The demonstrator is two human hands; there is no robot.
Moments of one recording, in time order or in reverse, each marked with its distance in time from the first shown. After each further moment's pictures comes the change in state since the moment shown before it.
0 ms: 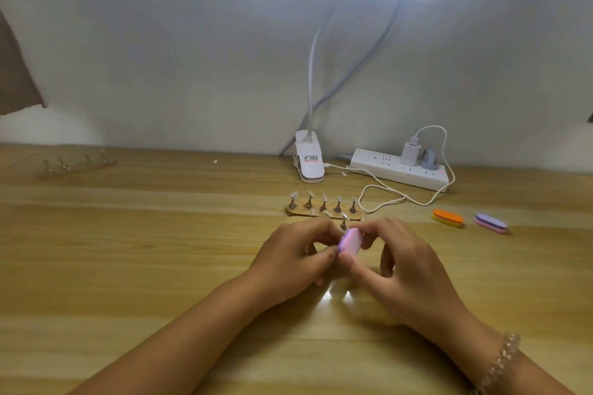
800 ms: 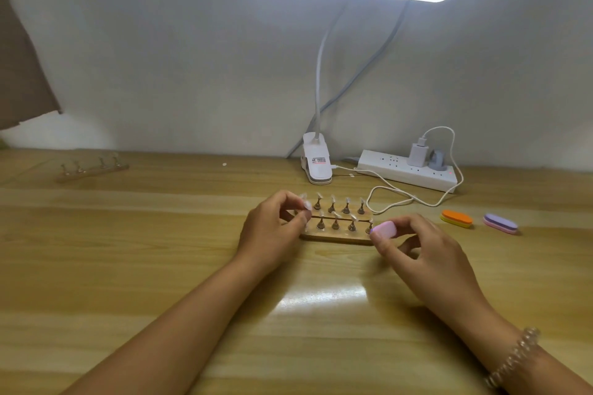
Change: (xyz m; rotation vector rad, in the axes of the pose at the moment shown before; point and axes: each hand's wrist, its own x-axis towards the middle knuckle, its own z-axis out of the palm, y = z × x) left_hand 0.011 -0.016 -0.027 0.009 0.369 -0.260; right_hand 0.005 0.014 -0.005 0.005 0.053 0.300
